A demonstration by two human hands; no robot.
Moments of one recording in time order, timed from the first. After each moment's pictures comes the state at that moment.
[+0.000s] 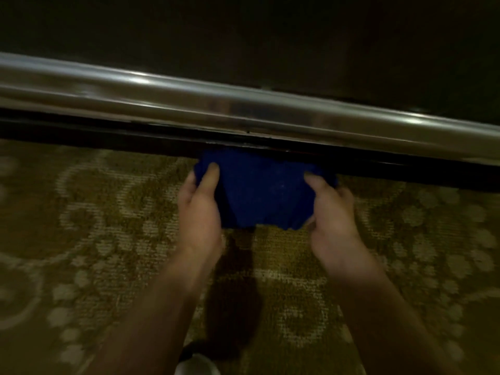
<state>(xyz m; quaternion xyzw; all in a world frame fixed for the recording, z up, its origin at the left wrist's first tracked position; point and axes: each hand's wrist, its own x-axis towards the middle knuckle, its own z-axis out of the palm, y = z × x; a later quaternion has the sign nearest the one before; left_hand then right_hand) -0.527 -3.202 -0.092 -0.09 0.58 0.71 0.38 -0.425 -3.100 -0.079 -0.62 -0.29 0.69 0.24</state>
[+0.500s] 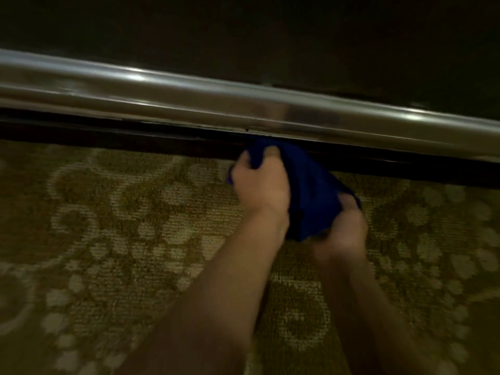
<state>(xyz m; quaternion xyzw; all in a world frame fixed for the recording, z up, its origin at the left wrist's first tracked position) -0.500 -3.128 -0.073 -0.18 0.62 0.66 0.37 -0.404 -3.106 -0.112 -0.59 -0.12 0.72 0.35</state>
